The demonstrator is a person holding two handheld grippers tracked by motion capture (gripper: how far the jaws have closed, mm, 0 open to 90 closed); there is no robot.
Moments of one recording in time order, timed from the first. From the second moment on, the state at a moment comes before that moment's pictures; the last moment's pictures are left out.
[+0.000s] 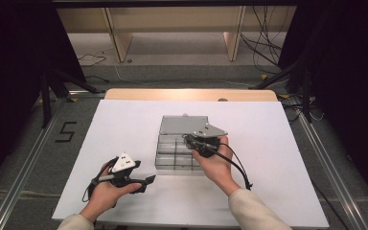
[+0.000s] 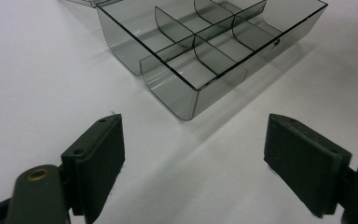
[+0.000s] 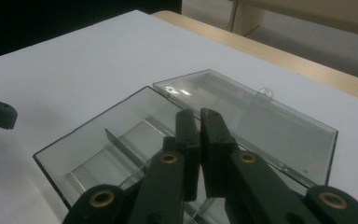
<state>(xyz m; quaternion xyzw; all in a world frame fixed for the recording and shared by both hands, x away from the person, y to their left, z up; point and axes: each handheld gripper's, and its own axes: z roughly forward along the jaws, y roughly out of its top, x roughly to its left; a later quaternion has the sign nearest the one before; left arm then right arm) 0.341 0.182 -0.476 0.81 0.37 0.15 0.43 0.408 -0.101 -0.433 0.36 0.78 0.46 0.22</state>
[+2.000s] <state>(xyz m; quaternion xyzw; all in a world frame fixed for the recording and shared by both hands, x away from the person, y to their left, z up) 0.341 0.180 -0.476 0.81 0.37 0.15 0.43 0.427 -0.072 -0.459 0.34 0.83 0.38 0.21</state>
